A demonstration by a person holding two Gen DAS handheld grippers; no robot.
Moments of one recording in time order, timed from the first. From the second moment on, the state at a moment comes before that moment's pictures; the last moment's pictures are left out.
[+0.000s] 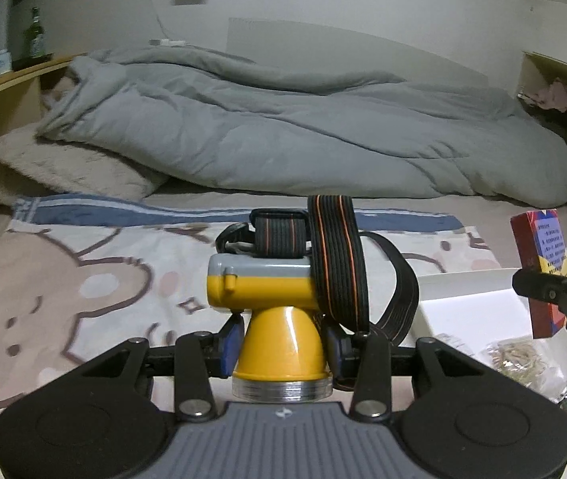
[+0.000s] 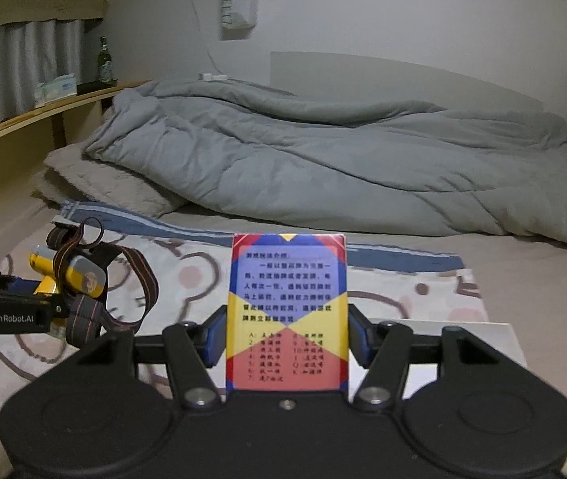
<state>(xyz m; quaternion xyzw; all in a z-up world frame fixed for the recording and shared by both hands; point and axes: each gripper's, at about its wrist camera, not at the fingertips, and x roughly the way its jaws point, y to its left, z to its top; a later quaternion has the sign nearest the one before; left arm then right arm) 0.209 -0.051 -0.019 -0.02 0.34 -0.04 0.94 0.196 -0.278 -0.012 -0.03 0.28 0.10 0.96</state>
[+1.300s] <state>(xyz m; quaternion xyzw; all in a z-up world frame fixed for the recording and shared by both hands) 0.330 -0.294 -0.130 -0.02 0.41 -0.16 0.90 0.307 -0.473 -0.145 -0.03 0.35 0.04 0.93</state>
